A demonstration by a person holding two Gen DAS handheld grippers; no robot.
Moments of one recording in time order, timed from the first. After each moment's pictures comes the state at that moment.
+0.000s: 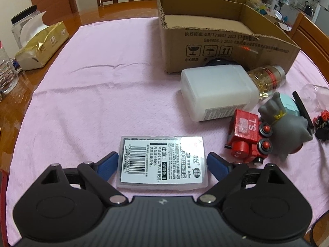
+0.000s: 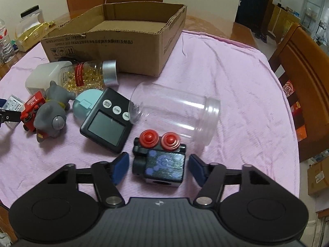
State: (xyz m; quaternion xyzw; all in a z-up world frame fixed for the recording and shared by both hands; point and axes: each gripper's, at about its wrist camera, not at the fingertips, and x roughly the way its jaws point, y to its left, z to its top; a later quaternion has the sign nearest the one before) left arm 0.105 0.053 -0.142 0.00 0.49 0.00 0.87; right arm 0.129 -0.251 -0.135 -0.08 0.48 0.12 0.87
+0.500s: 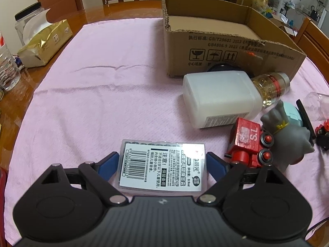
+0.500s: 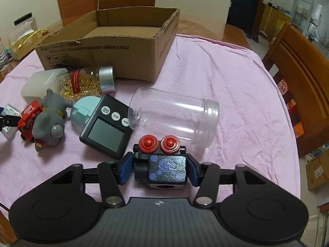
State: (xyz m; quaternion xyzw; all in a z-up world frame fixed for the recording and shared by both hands) left arm 0.112 0.050 -0.140 -0.01 0.49 0.01 0.87; right arm 0.127 -0.244 -0.136 -0.05 0.47 0.09 0.88
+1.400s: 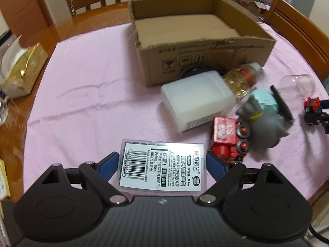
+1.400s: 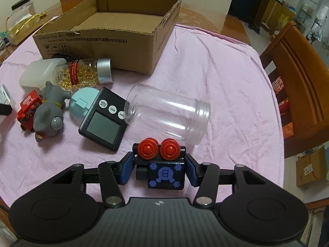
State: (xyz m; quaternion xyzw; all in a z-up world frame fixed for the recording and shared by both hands) left arm 0.120 0.046 -0.103 0.06 0.51 -0.08 0.85; right arm 0.133 -0.240 -0.113 -0.10 0.51 0.09 0.85
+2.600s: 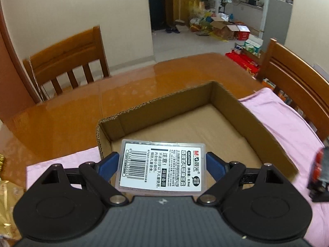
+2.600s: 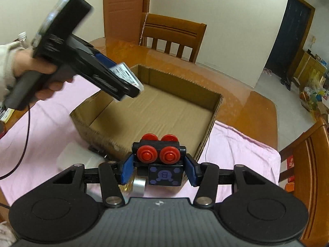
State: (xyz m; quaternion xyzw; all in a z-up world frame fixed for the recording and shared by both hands) left arm 0.345 0.003 -0.043 0.09 0.42 -0.15 0.89; right arm 0.233 -0.181 -0.006 -0.14 0.41 0.21 0.88
